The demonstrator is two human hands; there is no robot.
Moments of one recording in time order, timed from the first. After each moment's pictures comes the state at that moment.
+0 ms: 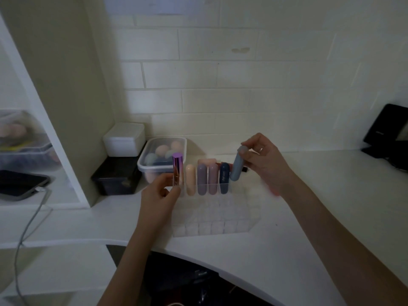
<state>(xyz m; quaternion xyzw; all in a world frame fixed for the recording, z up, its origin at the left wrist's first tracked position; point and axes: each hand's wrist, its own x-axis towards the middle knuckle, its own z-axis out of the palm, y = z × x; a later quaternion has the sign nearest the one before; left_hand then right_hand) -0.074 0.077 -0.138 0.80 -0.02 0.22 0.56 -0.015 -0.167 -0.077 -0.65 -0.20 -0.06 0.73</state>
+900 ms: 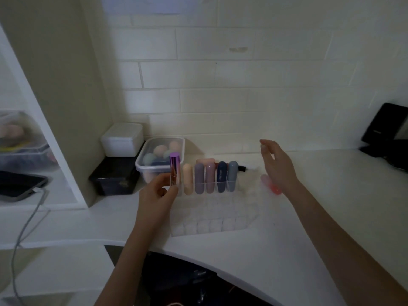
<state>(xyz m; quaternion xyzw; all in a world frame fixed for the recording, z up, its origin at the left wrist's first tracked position) -0.076 0.076 -0.135 0.80 -0.02 0.21 0.57 0.007 -0.196 -0.105 -0.85 -0.01 -0.24 0.47</state>
